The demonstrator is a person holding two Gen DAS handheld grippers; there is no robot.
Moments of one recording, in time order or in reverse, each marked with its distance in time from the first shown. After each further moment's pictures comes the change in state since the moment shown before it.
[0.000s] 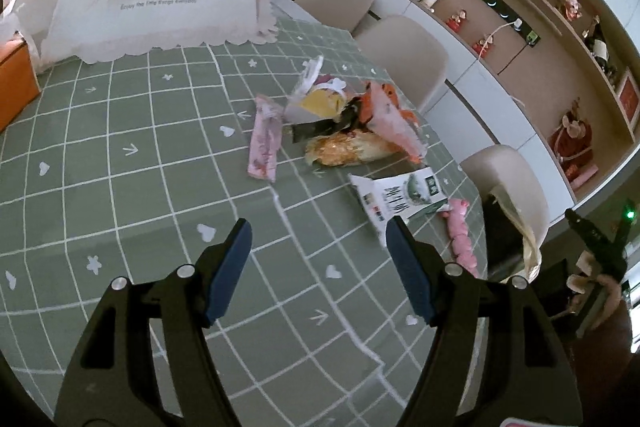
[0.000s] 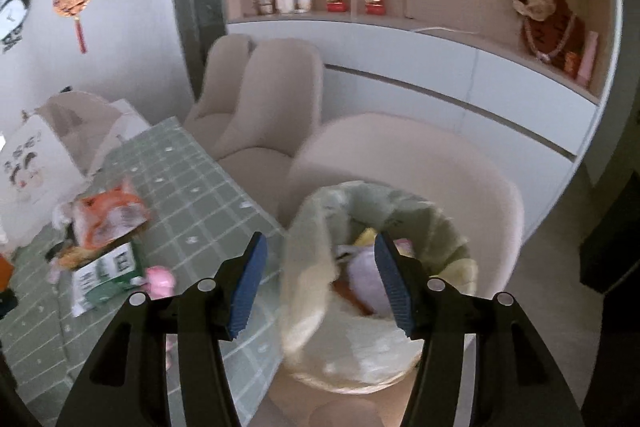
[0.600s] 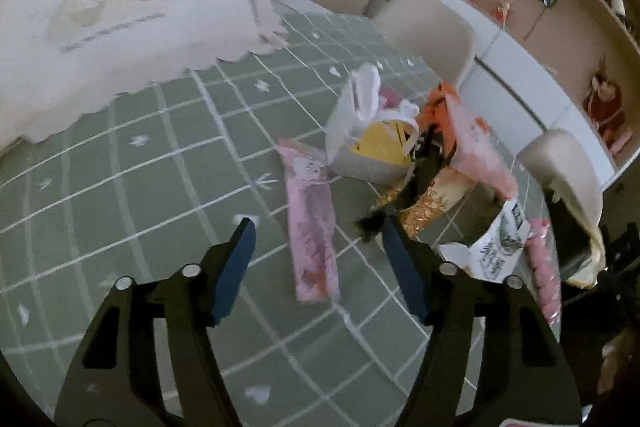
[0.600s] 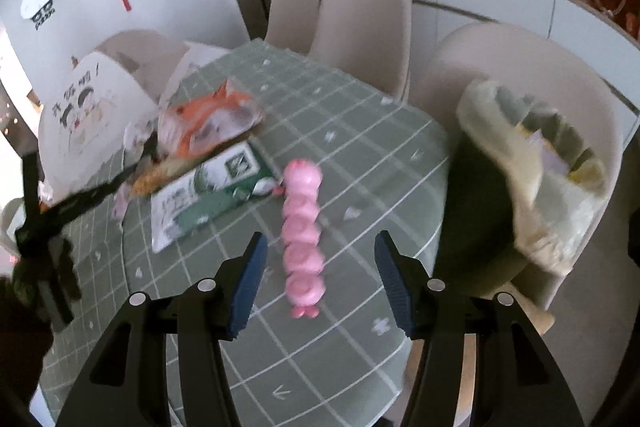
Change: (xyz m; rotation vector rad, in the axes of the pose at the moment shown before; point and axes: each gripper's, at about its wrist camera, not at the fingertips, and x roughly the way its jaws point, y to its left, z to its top) left arm 0.106 0.026 0.064 0.164 0.054 0.104; right arm 0.028 0.135 -0.088 -0.009 0.195 0.163
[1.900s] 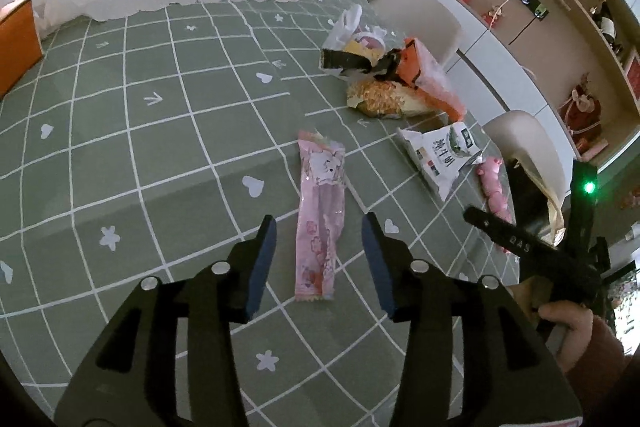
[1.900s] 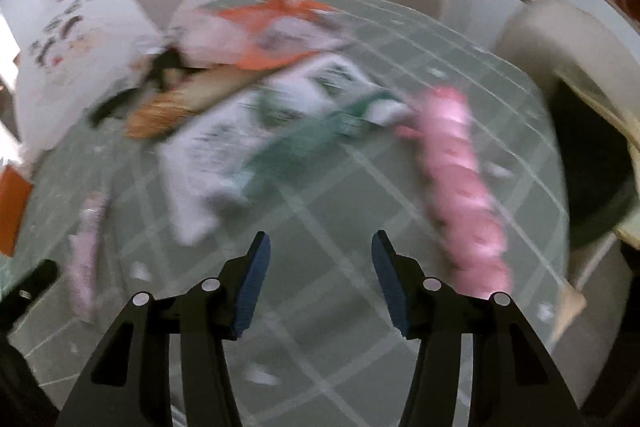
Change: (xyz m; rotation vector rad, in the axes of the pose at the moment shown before) left arm -0.086 0.005 -0.101 -0.138 0.032 -0.092; right arm 0.085 0.095 -0.021 -0.021 0.128 -0.080
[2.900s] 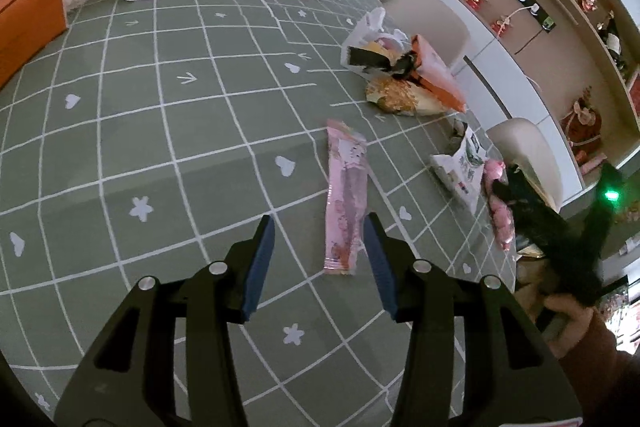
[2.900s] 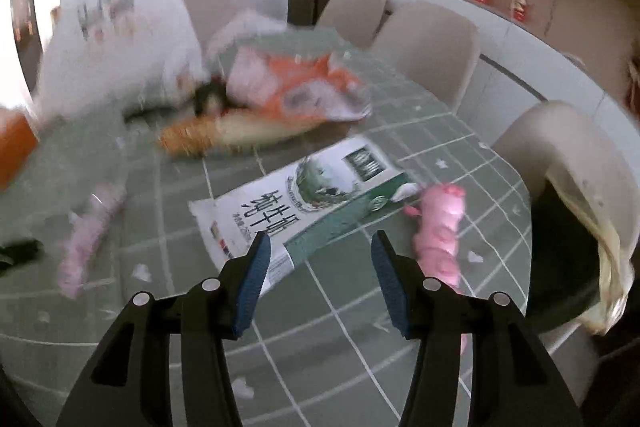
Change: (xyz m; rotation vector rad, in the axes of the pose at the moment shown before) left arm -0.011 0.020 -0.010 -0.052 0.012 -0.004; right arm -0.034 0.021 0.007 -0.222 -0.236 0.001
